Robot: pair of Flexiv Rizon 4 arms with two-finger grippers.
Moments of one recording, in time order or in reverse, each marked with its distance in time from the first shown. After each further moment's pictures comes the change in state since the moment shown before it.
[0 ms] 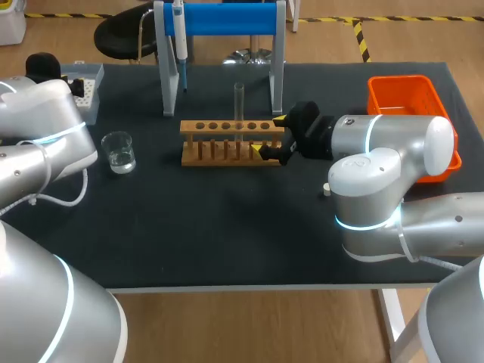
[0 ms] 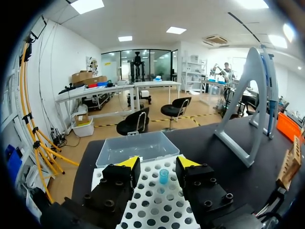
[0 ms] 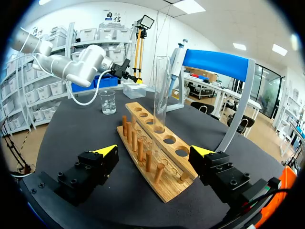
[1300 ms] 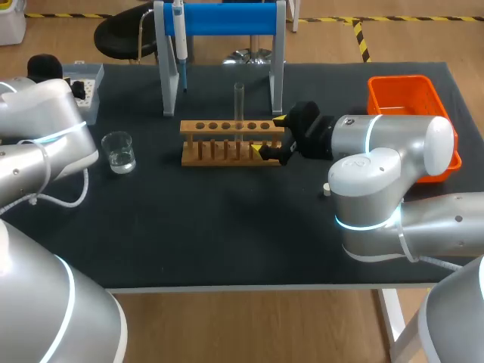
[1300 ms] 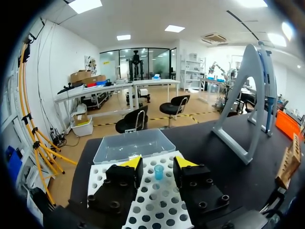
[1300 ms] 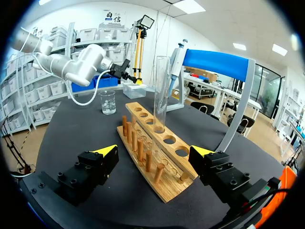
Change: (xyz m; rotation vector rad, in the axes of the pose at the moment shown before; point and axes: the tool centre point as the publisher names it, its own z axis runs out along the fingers) left arm 0.005 0.004 -0.003 -0.015 0.006 0.011; right arm 0.000 0.000 0.000 0.000 0.000 0.000
